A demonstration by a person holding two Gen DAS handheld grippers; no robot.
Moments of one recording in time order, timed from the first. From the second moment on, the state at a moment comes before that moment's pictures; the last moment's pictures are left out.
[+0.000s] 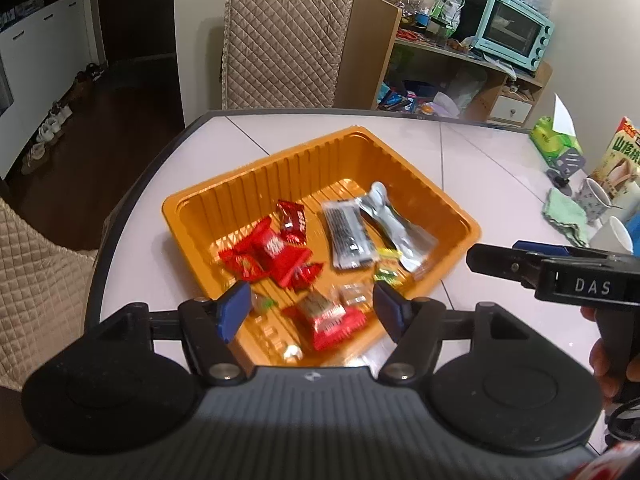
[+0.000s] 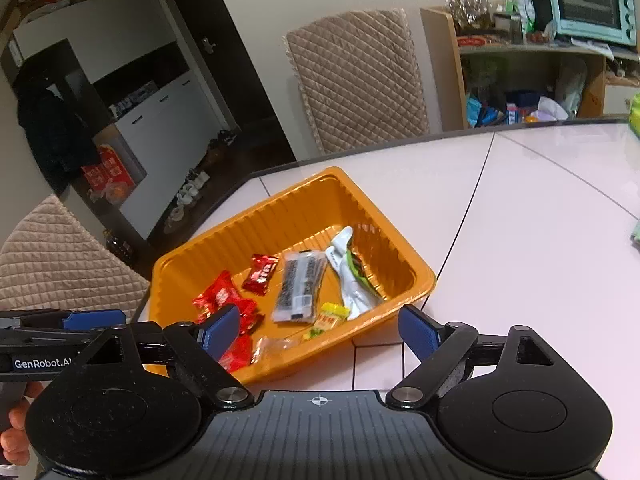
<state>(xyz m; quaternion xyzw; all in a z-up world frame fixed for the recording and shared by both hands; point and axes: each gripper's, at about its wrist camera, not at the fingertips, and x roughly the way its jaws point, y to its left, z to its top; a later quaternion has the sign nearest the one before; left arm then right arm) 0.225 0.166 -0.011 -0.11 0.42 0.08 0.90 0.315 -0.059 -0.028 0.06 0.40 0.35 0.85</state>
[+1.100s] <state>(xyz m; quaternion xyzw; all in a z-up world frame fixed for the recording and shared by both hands) 0.044 0.060 0.027 -0.09 0.43 0.06 0.90 0.117 -0.172 0.016 0.05 0.40 0.32 0.86</state>
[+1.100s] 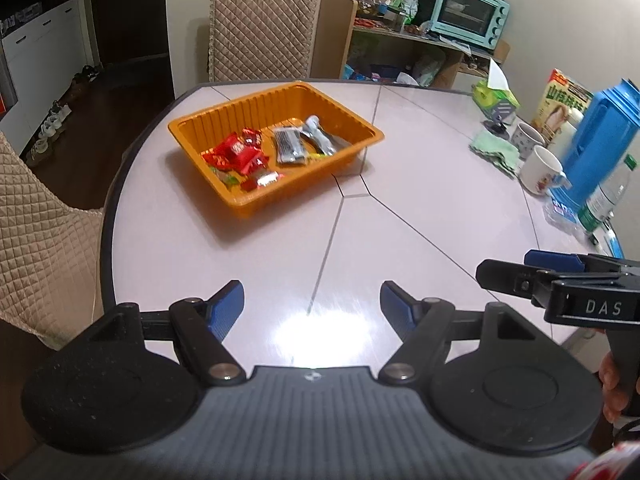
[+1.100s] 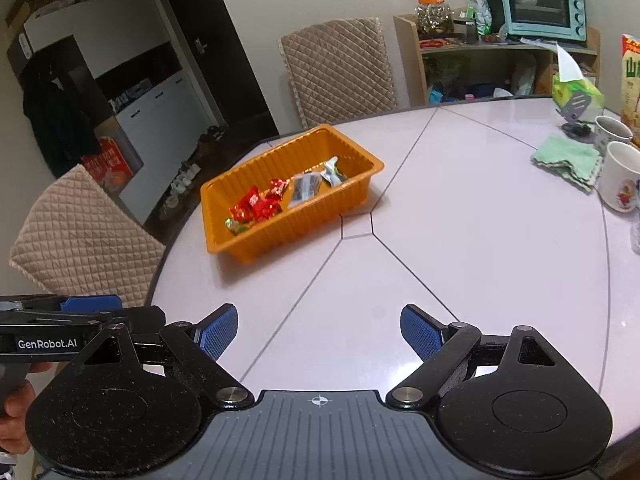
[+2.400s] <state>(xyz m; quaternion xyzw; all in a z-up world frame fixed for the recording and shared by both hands) -0.027 0.014 0.024 -0.09 0.44 0.04 0.89 0.038 -0.206 0.006 0.03 0.43 0.30 0.85</state>
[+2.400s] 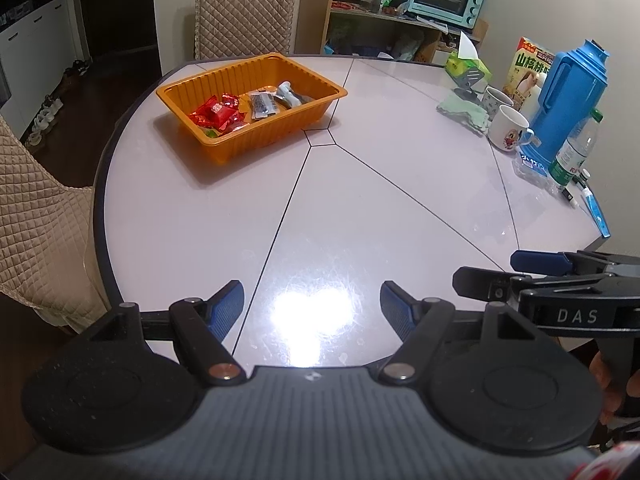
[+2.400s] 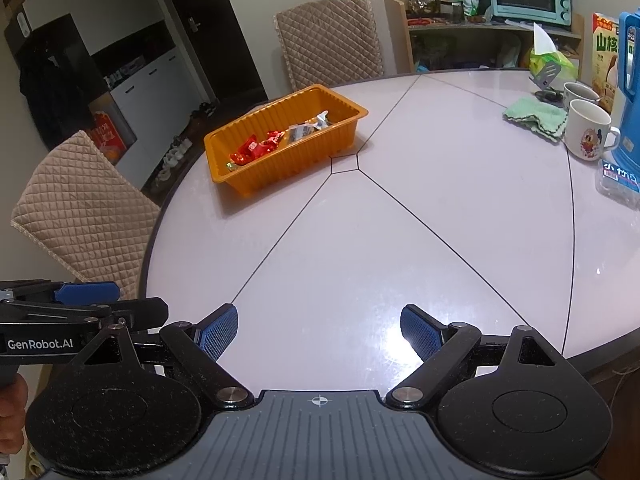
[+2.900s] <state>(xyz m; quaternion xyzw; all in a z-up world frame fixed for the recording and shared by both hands) -0.026 0.014 0.025 -0.09 0.44 0.04 0.89 0.038 -0.207 0.005 0.03 0.43 0.30 0.85</state>
